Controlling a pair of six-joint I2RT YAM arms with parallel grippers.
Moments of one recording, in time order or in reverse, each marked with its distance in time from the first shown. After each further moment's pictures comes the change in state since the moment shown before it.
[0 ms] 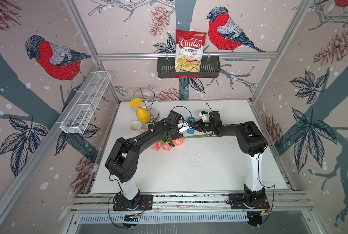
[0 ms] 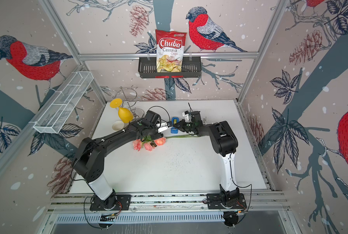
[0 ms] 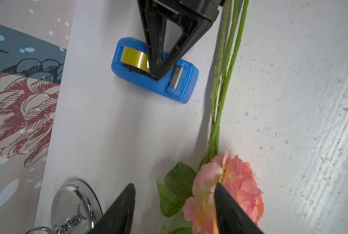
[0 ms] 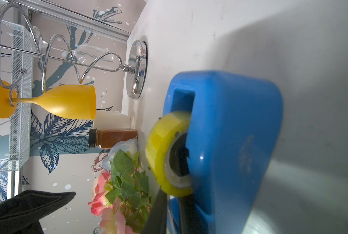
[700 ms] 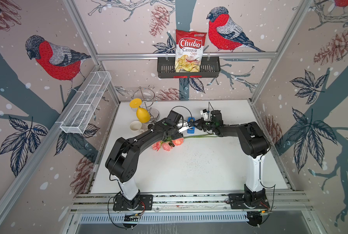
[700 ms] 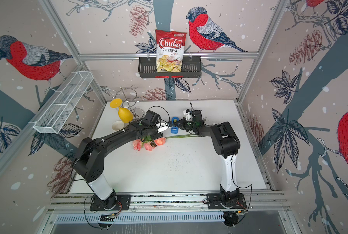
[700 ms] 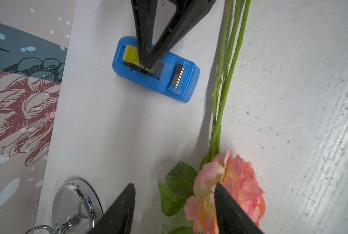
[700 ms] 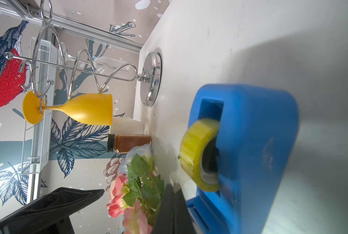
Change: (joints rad) left arm 0.001 0.001 0.000 0.000 -0.004 0.000; right arm -0.002 -0.059 -0.036 0.074 -0.005 0.086
